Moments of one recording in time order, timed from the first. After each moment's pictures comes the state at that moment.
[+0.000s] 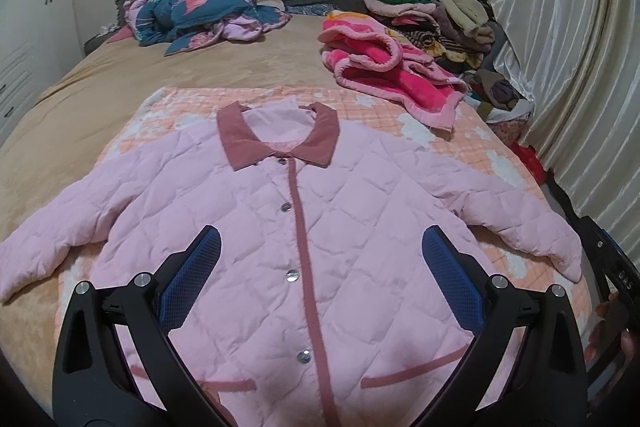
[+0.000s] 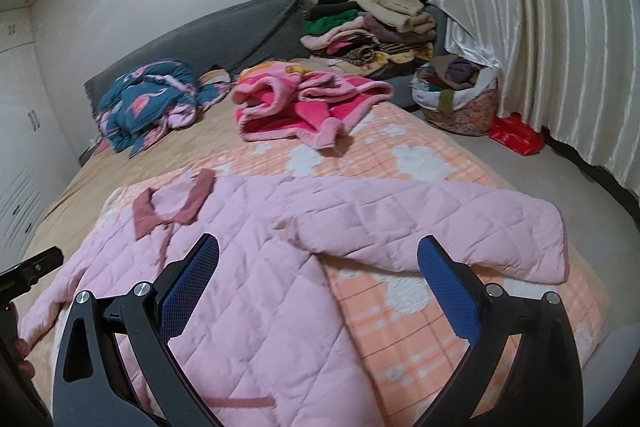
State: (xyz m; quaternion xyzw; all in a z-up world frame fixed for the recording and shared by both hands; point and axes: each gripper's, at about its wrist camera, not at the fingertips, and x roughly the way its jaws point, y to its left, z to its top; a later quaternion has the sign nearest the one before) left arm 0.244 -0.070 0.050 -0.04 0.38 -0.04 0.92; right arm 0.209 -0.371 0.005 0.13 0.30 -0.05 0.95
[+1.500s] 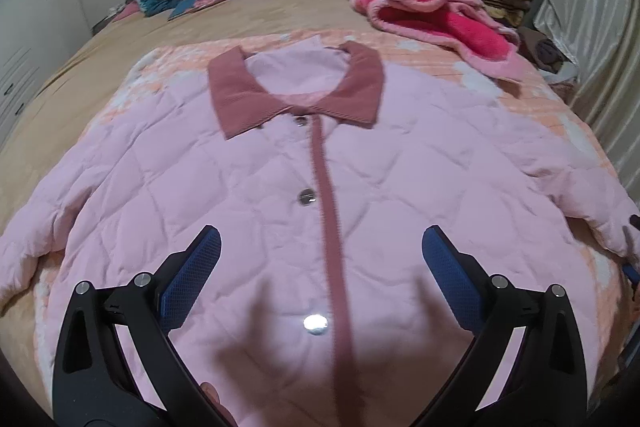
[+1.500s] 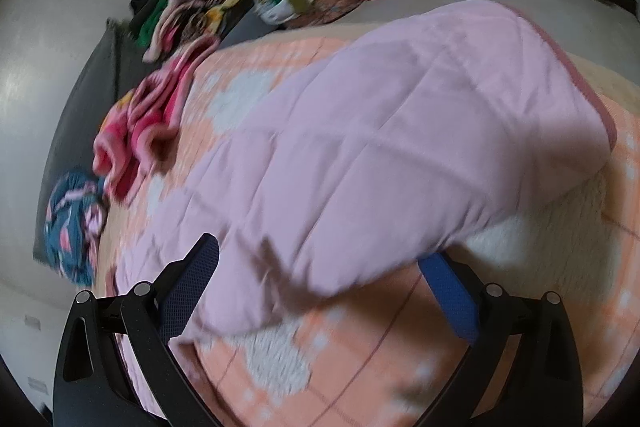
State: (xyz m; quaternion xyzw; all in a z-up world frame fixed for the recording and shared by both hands) left arm 0.337 -0.066 -0.057 0.00 0.44 0.02 0.90; right arm 0.266 -0.549 -0.152 0.44 0.35 -0.20 0.80
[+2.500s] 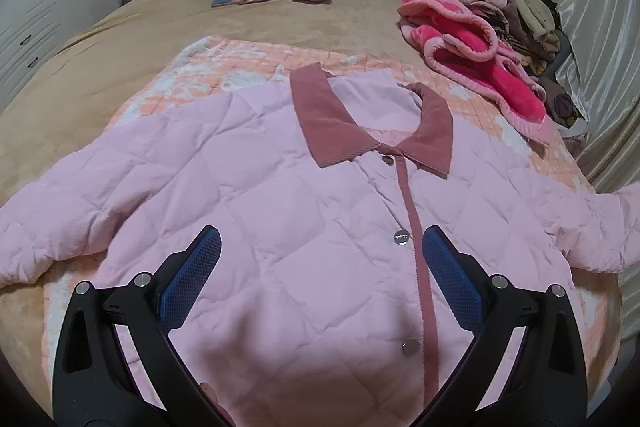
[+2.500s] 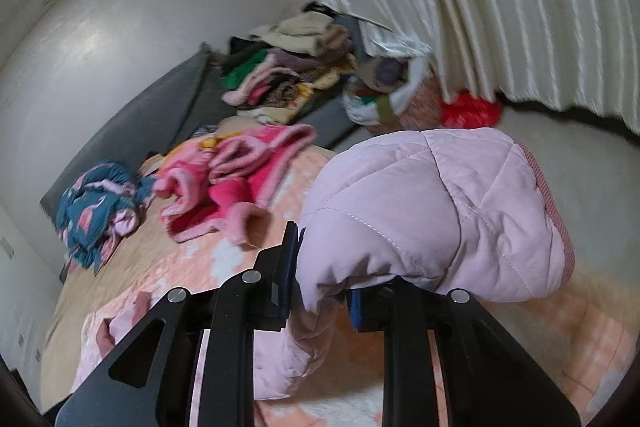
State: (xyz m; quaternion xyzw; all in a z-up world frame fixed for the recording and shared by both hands) left arm 0.339 0.033 -0.029 -0.08 0.42 0.04 0.90; right arm 0.300 -0.504 -0.007 0.25 0.22 -0.13 0.93
